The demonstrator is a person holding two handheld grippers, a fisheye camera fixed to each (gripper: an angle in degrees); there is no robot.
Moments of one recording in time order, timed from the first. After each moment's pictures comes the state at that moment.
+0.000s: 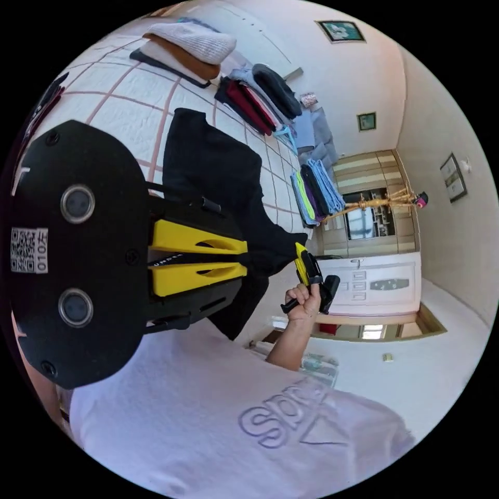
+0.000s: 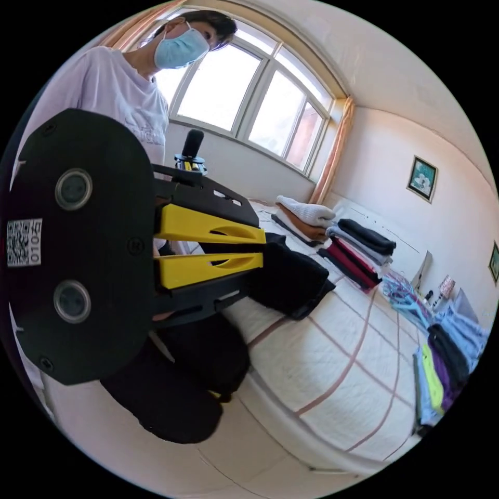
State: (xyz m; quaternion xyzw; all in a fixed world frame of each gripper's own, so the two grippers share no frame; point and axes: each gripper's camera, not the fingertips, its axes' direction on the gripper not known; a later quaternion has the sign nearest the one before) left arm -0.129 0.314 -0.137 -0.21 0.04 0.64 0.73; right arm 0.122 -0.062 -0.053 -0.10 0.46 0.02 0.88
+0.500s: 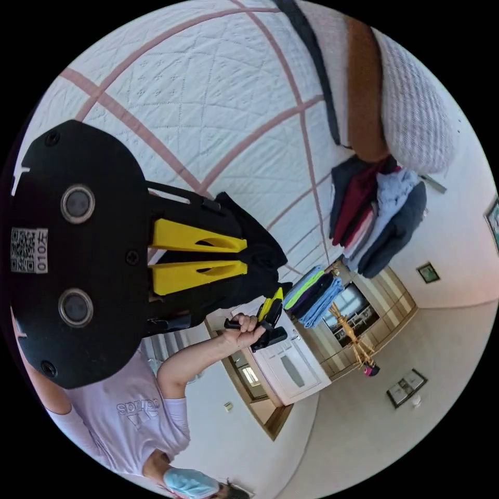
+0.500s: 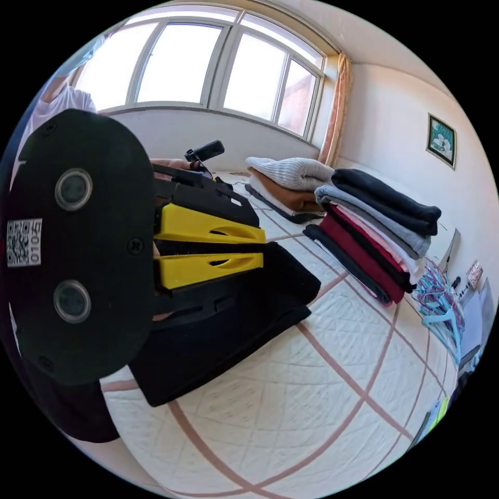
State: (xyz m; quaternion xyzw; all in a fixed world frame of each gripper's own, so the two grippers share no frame) left arm -0.363 -0.053 0.039 -0.29 0.02 0.25 0.92; right arm 0.319 -0.225 0.111 -0.13 0.51 0.09 0.85
